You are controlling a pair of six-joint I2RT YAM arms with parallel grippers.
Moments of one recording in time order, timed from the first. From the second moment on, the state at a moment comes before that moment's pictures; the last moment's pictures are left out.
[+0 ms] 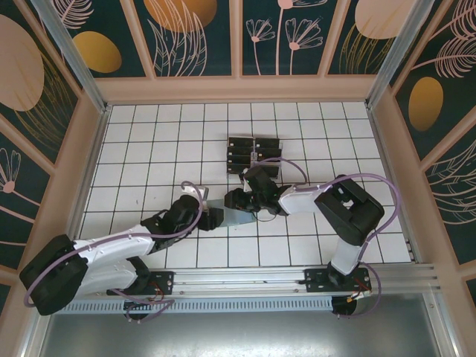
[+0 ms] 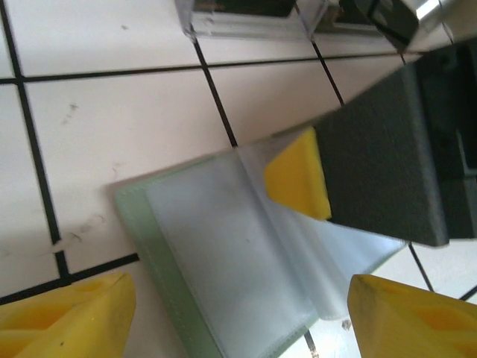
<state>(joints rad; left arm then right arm) -0.84 1.13 0.35 0.10 -0.08 -0.60 0.81 1.76 0.78 0.20 -0.36 0.87</state>
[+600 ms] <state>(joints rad) -0.88 1.23 0.37 0.15 -0.12 -0.58 0.81 1.76 0.78 0.21 -0.37 0.89</state>
